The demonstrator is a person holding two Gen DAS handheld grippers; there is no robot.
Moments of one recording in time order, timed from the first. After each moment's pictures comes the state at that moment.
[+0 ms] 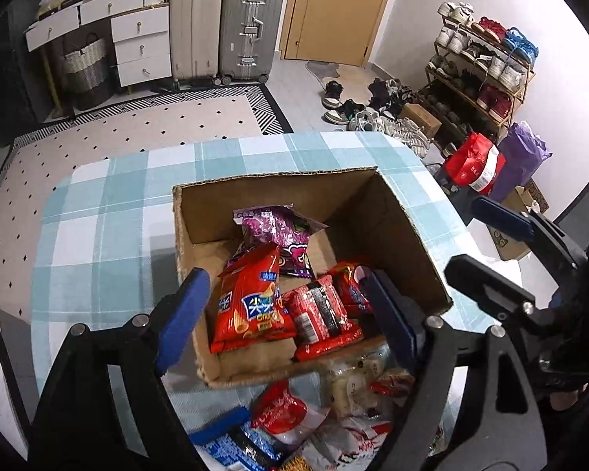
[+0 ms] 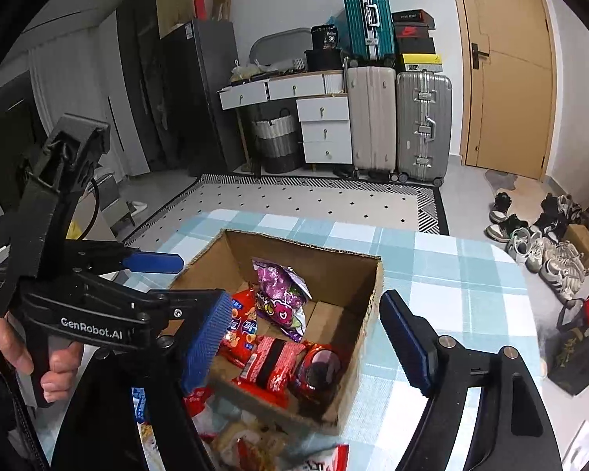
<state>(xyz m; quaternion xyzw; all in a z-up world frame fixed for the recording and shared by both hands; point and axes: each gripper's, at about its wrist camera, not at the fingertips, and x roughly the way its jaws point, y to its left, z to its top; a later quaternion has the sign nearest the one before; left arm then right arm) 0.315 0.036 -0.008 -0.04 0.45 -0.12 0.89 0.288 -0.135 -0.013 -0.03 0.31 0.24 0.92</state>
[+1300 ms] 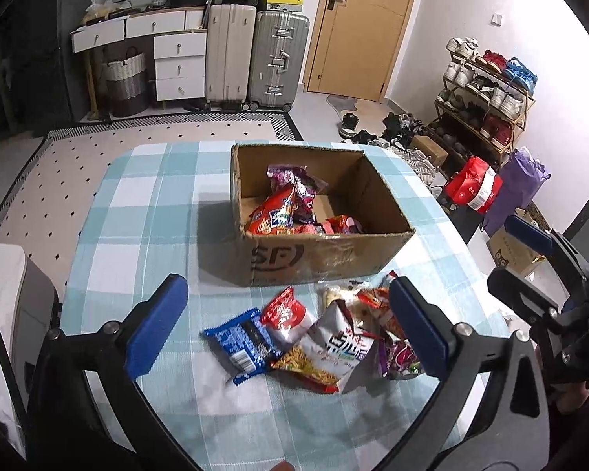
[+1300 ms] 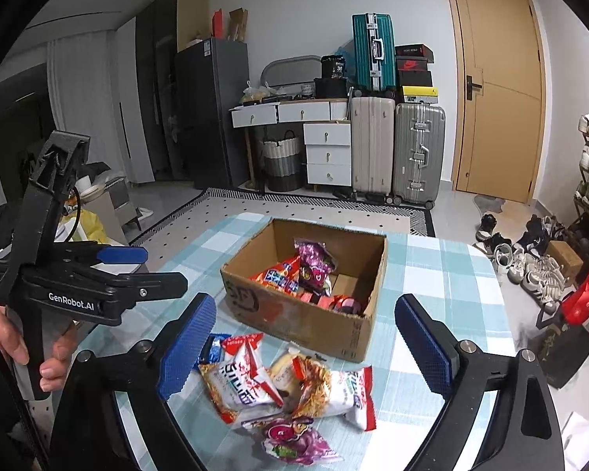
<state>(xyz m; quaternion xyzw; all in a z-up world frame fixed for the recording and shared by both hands) 0.145 0.065 0.024 -0.07 0.39 -0.07 0.92 0.126 -0.143 0.025 -0.04 0.27 0.23 0.93</state>
